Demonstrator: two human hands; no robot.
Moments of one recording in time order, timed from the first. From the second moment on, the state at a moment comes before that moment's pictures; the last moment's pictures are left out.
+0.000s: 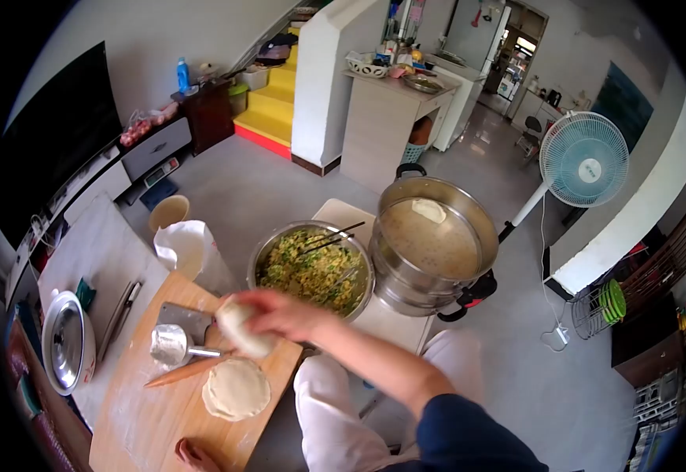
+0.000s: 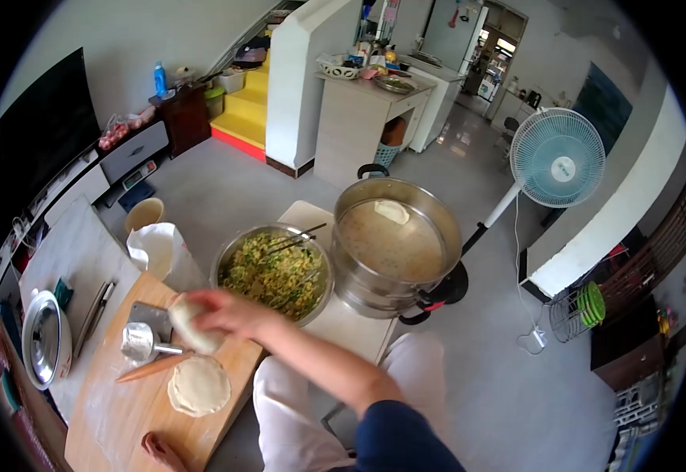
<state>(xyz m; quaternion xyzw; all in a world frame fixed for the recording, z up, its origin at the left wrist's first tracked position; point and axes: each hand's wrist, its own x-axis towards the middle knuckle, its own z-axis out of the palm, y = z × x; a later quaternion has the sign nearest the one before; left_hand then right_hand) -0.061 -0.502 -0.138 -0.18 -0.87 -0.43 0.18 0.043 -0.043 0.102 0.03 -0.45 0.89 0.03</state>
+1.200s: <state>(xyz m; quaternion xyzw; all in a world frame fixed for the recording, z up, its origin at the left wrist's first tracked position) -0.085 -0.534 -0.215 -0.08 -0.82 -0.53 0.20 0.227 0.345 0.032 -0.38 -0.92 0.03 0.14</state>
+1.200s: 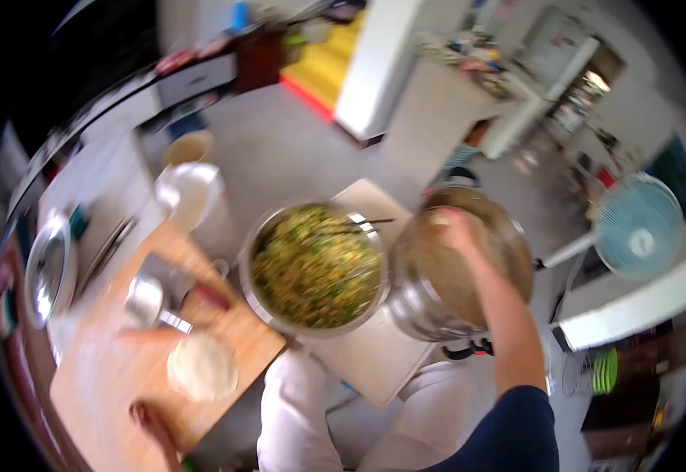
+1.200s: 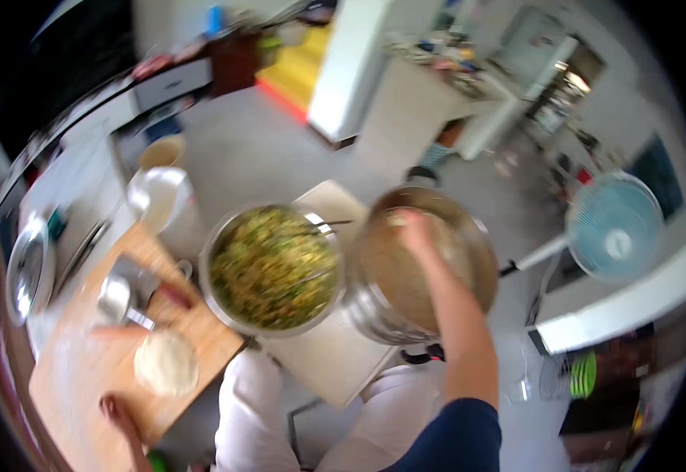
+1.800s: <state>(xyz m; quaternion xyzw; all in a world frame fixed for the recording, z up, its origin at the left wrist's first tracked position) -0.073 -0.348 -0.070 -0.18 -0.87 -0.46 -0.01 0.175 0.040 0.147 -0.14 -0.94 0.26 0.16</state>
